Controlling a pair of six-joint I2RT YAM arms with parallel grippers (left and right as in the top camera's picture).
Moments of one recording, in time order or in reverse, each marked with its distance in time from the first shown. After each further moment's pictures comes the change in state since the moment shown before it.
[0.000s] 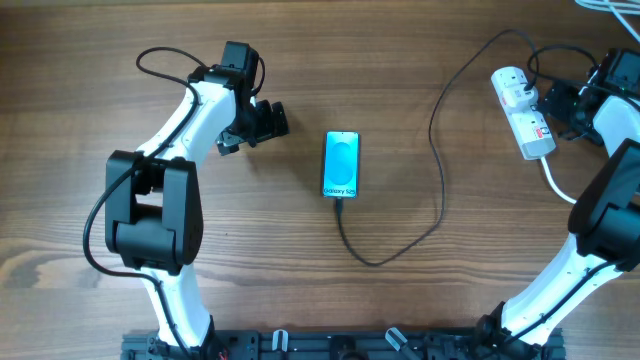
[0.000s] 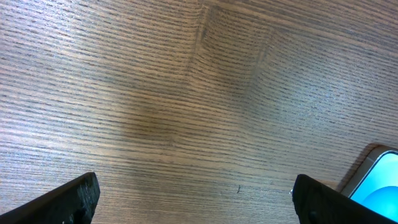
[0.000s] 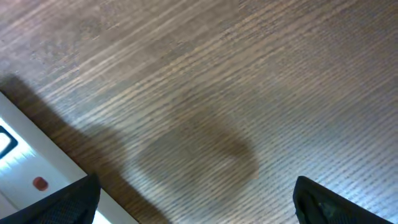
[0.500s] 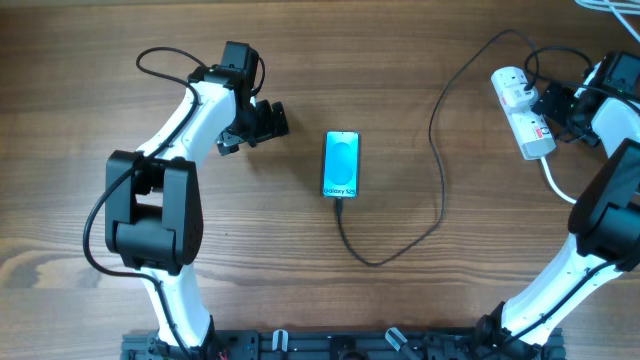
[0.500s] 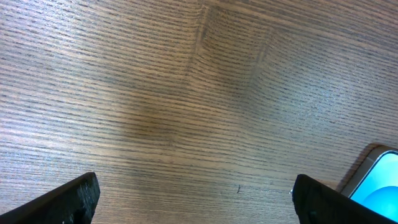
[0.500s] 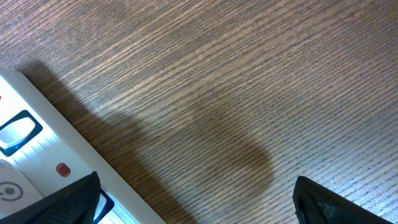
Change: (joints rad) left arm 0.000 0.000 0.000 0.000 0.000 0.000; right arm 0.000 0.000 -0.018 0.010 -0.074 0.000
